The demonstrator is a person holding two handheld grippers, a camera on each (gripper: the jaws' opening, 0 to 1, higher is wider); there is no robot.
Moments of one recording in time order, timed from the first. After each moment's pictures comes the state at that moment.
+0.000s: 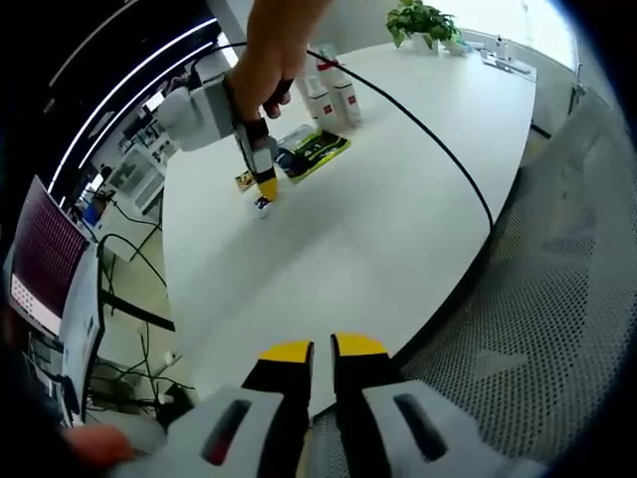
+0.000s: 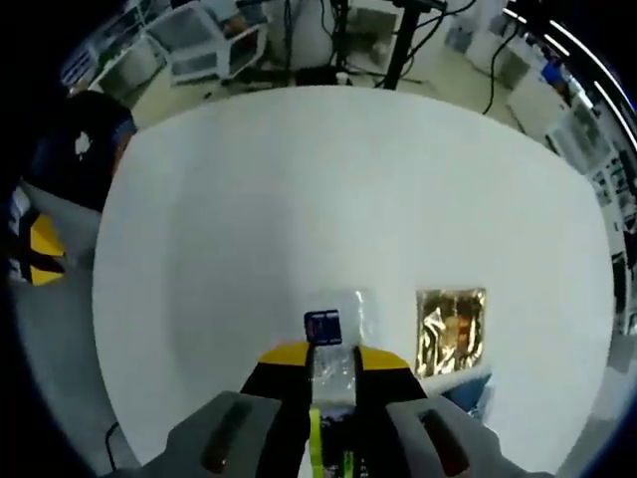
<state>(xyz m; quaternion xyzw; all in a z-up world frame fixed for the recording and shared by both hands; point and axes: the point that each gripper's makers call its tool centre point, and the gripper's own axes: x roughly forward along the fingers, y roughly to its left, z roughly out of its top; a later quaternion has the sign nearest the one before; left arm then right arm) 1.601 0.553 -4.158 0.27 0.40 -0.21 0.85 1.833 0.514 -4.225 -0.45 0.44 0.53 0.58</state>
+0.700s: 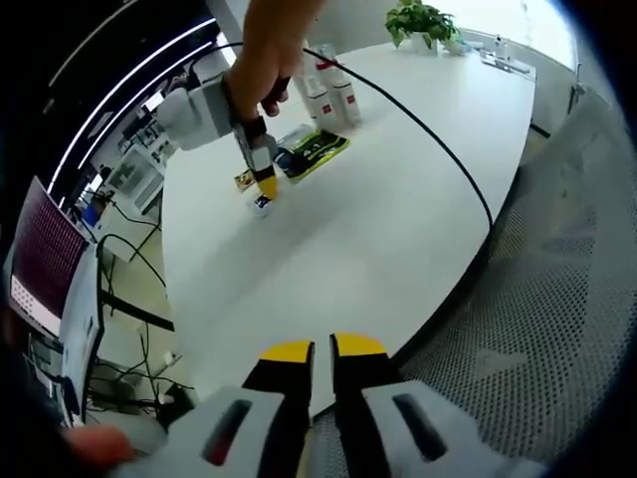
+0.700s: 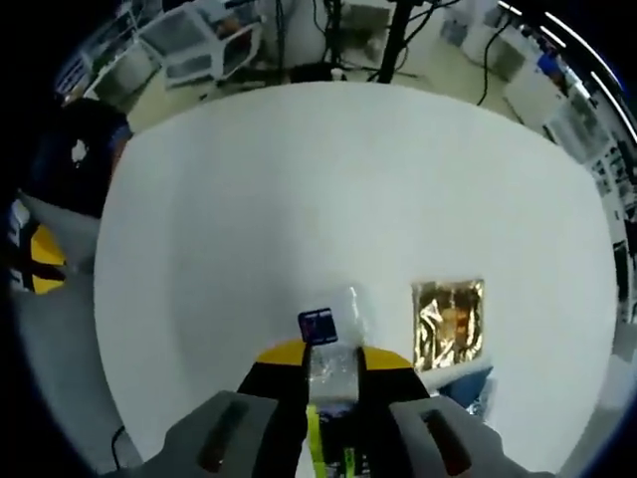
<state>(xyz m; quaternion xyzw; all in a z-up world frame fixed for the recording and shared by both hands) 1.601 0.553 -4.158 0.27 0.40 -0.21 0.85 1.833 0.505 -4.225 -0.42 0.47 0.50 0.60</state>
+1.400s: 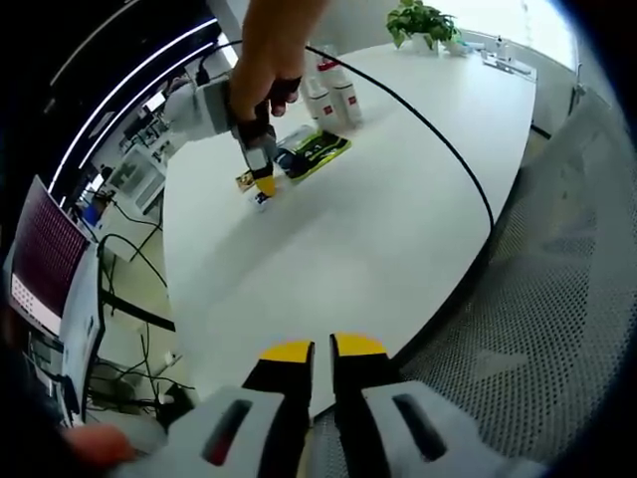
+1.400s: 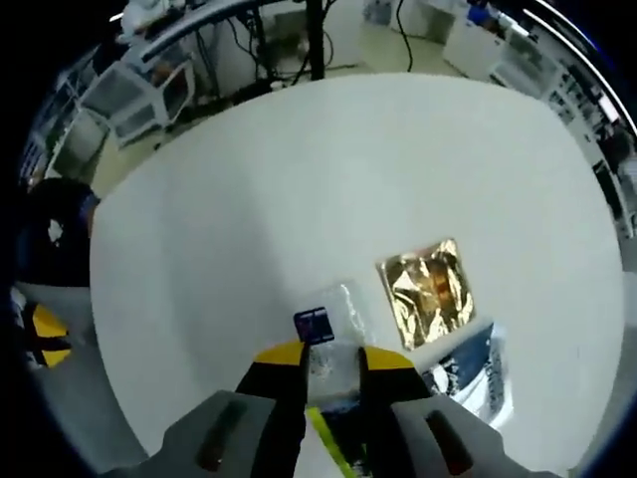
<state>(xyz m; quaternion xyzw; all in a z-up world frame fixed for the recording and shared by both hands) 1.602 0.554 -4.158 0.27 0.39 -0.21 0.85 1.850 0.502 -4.225 -0.35 0.50 0.44 0.66</state>
